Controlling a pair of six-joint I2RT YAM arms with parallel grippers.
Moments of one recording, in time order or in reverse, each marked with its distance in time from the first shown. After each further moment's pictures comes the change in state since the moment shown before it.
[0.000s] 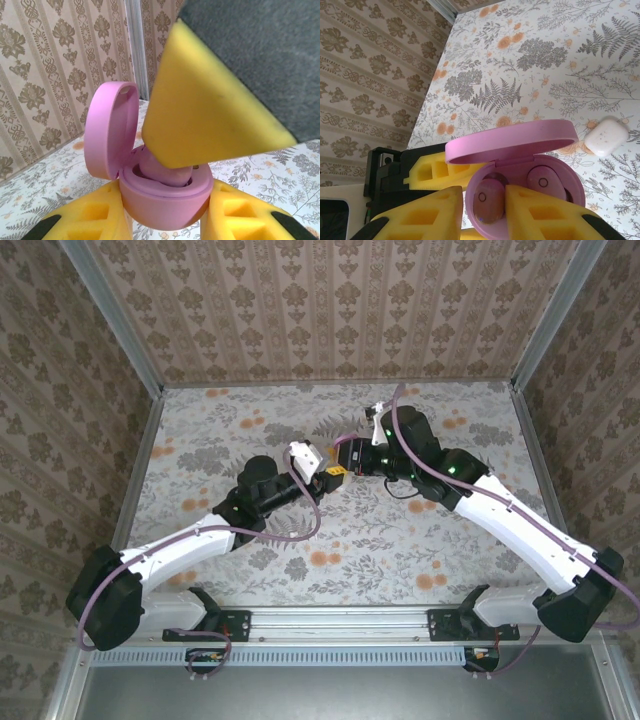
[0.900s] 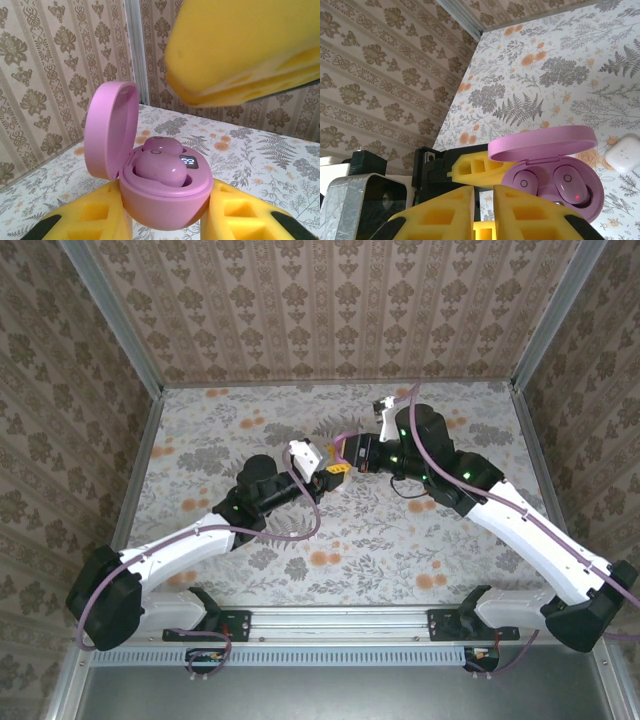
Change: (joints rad) left arm -0.001 0.000 0.010 0.005 0.001 0.003; right arm -0.009 -0.054 -0.001 0.050 -0.042 0.004
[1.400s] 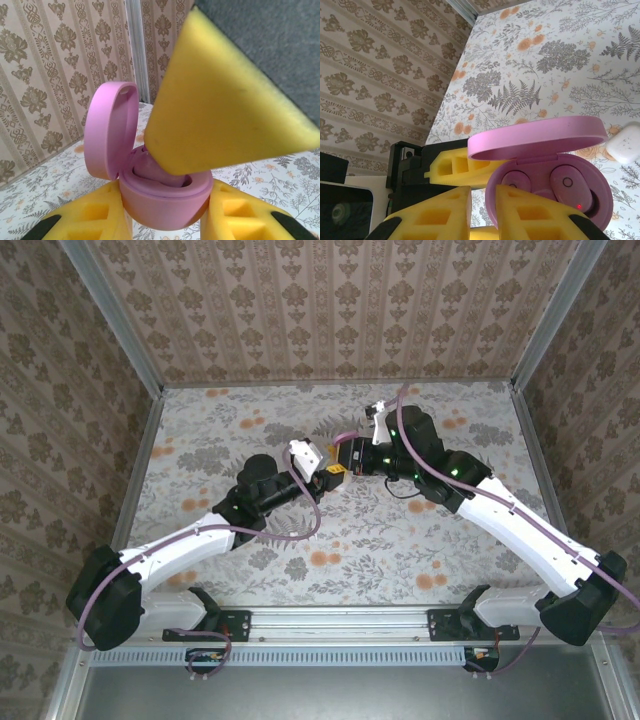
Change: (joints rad) left arm 0.000 0.000 0.003 -0.012 -0.003 0.000; right arm -0.006 0.038 -0.028 0.020 -0.029 0.000
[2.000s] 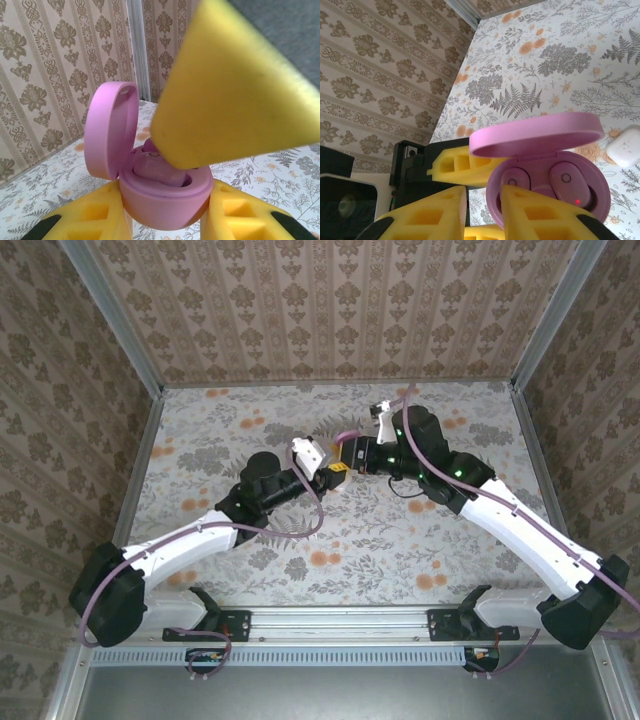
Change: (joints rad) left arm 0.000 0.027 0.026 -0.011 -0.005 0.001; right arm -0.037 -0.032 -0.042 0.039 -0.035 -0.003
